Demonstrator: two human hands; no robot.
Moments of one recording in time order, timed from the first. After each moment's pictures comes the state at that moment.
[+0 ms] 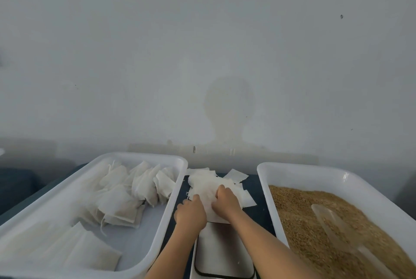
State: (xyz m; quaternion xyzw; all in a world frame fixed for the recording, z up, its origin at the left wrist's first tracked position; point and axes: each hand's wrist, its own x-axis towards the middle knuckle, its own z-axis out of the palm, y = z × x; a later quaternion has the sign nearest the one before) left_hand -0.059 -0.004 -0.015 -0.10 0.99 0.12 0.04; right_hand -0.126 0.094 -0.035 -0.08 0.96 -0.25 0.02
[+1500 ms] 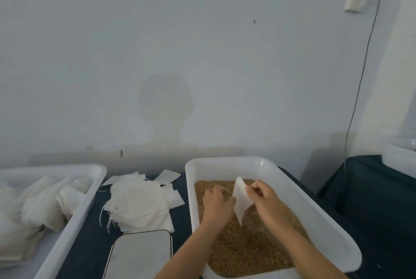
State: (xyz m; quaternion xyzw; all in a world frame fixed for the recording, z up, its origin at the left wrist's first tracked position) left_hand -0.063 0.213 -0.002 0.09 0.84 0.54 0.01; right_hand -0.043 0.345 -0.001 0.05 0.84 -0.49 -0.21
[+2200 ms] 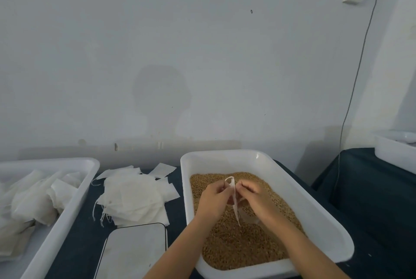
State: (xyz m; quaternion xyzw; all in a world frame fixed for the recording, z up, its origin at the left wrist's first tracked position) left_hand -0.060 0.209 -0.004 0.15 0.74 0.65 0.05; right_hand -0.035 0.339 0.003 -0.04 0.82 -0.57 -0.09
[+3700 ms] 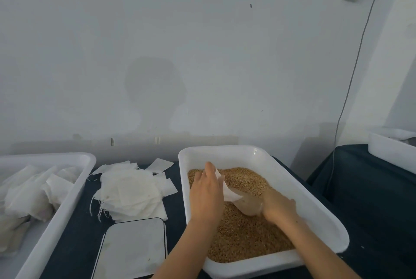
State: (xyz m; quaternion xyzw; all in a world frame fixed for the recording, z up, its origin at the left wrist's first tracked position) left_hand -0.045 0.203 0.006 0.15 0.88 0.36 -0.26; right_hand -0.018 0.363 0.011 0.18 0.98 -0.04 0.03
